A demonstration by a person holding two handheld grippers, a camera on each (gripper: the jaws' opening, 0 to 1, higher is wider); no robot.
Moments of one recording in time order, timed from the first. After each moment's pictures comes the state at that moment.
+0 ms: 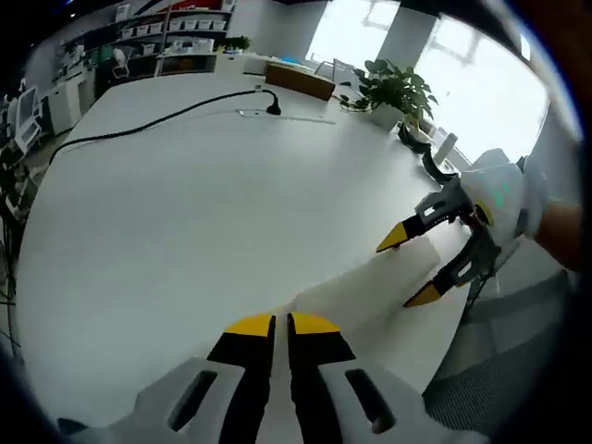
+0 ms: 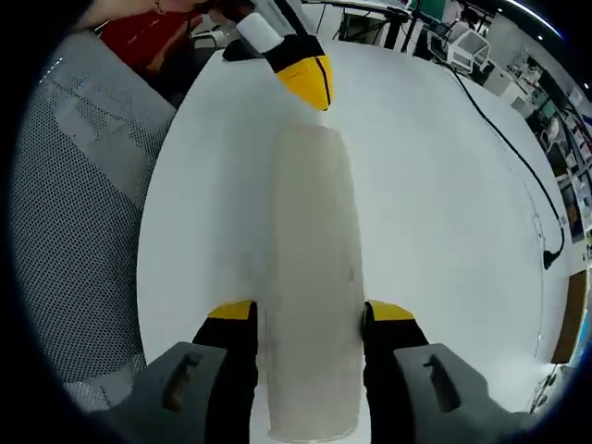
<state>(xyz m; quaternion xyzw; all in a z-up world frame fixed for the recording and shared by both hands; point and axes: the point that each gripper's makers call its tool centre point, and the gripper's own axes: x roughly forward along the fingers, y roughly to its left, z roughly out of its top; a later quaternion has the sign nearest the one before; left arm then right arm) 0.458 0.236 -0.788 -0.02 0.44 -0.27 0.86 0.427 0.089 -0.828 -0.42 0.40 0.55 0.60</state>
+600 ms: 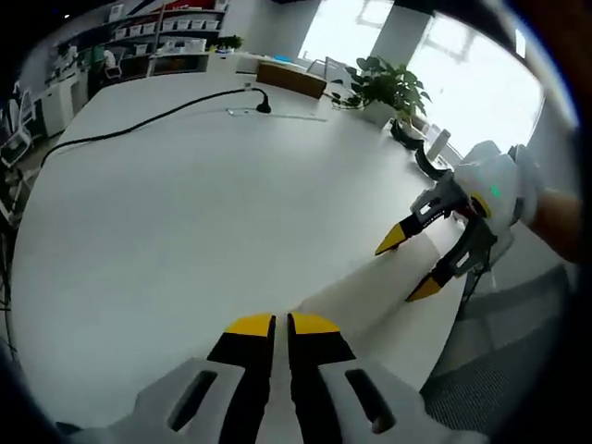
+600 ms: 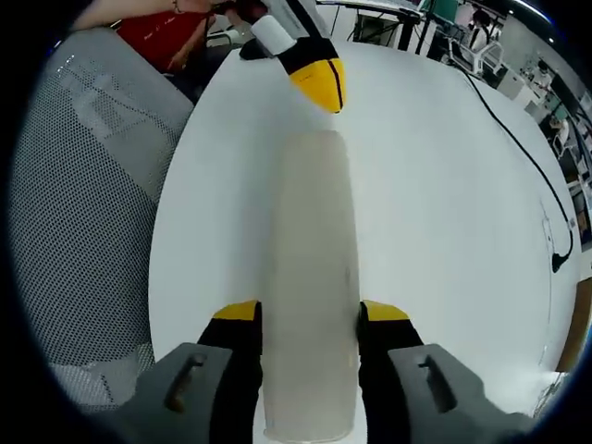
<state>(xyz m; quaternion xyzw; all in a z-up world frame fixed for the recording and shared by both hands) 0.452 0.223 -0.791 -0.01 0.44 -0.29 0.85 0.413 0.080 -0.822 -0.40 0.40 0.58 0.58</state>
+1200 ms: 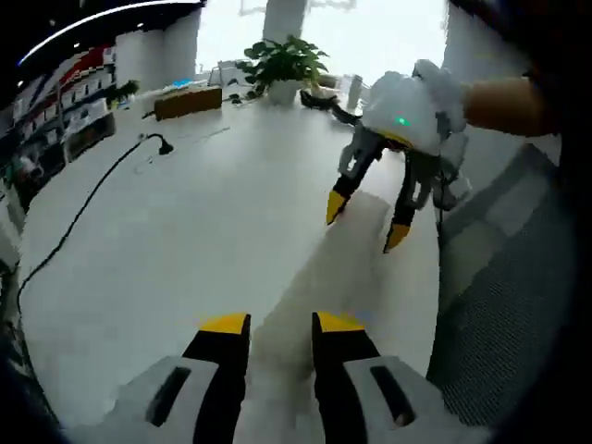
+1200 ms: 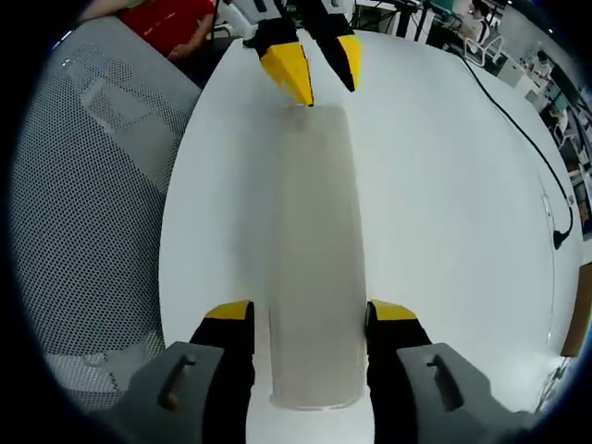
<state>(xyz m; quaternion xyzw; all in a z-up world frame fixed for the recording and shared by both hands) 0.435 0.159 -0.768 0.30 0.28 -0.51 0.75 0.404 0.043 -0.821 -0.41 0.43 0.57 0.57</state>
